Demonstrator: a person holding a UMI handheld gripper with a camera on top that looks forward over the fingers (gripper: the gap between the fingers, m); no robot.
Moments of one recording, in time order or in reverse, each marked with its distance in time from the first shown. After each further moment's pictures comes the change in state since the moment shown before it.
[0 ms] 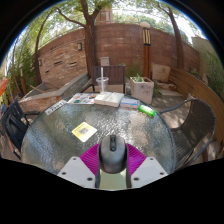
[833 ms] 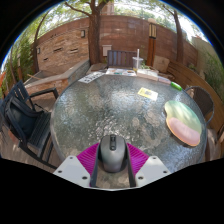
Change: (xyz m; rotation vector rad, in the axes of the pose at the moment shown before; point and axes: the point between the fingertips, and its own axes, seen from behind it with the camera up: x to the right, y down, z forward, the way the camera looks) arm -0.305 0.145 -0.032 -0.121 0.091 -0.003
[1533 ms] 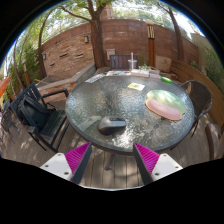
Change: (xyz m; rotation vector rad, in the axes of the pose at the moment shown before) arm 0.044 0.077 -0.132 0.039 -0.104 0.034
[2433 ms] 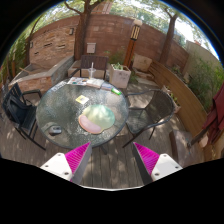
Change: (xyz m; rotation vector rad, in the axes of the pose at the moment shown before) arm 0.266 -0.142 -0.243 -0.131 0.276 -0.096
